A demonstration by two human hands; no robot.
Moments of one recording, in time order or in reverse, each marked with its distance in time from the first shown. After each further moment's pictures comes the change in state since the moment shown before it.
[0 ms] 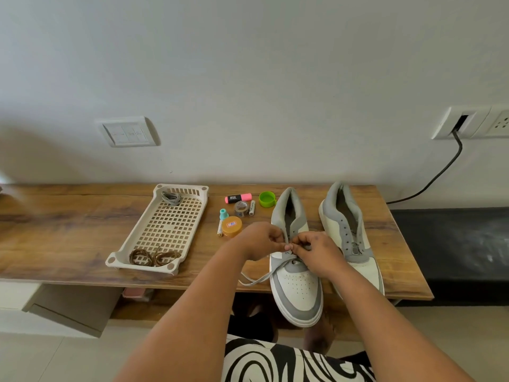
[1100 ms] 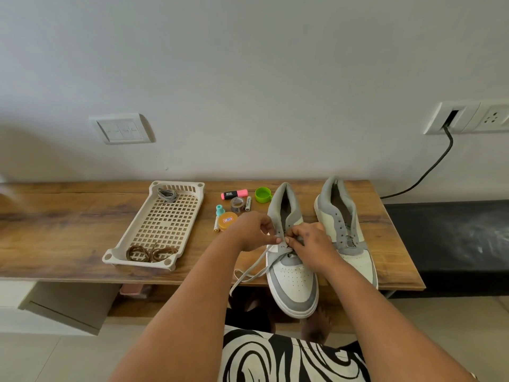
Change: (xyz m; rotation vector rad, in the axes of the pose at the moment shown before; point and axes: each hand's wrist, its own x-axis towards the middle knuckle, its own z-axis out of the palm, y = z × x) left_hand 0.000 -0.004 -0.004 0.052 0.134 0.013; right_hand -0.006 -0.007 0.001 -0.128 0.024 -0.033
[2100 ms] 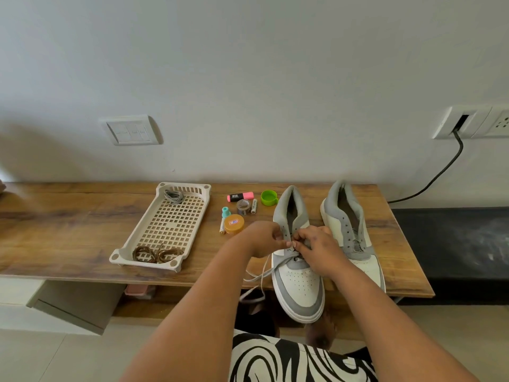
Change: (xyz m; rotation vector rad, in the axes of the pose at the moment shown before) left_hand -0.003 0.011 0.003 0.078 -0.136 -0.074; right_hand 0.001 0.000 -0.002 -0.015 -0.024 -0.008
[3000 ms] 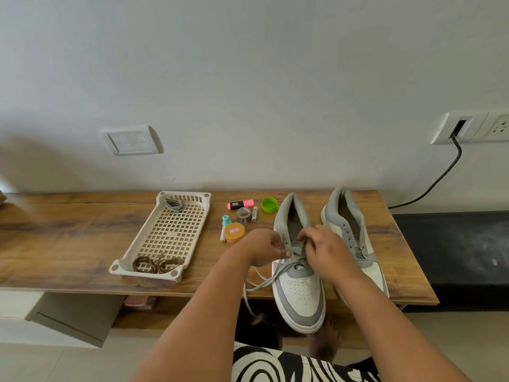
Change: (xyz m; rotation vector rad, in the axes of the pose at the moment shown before) left_hand -0.003 -0.001 -0.002 -0.024 -0.004 0.003; right_hand -0.006 -0.009 -0.017 -0.030 0.146 -0.117
